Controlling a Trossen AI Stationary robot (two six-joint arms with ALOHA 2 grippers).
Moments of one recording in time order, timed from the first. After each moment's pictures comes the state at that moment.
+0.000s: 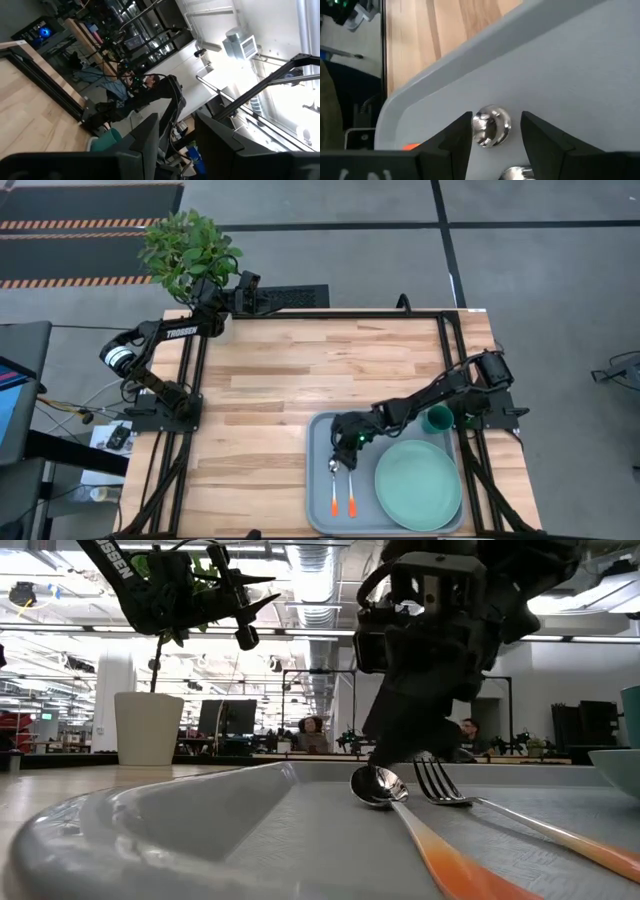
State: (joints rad) left arm 0.91 1.52 0.78 1.22 1.05 -1.38; right arm 0.23 1.83 0.90 0.21 -0.21 0.77
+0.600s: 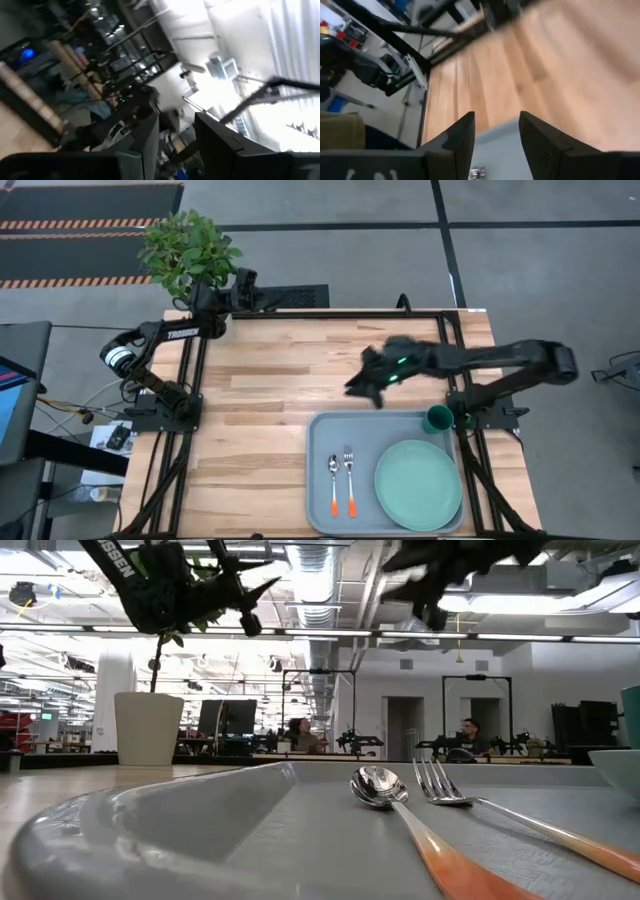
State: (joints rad) left arm 0.87 1.52 0.78 1.38 0.91 -1.50; right arm -0.10 1.23 0.90 -0.09 -0.29 0.49
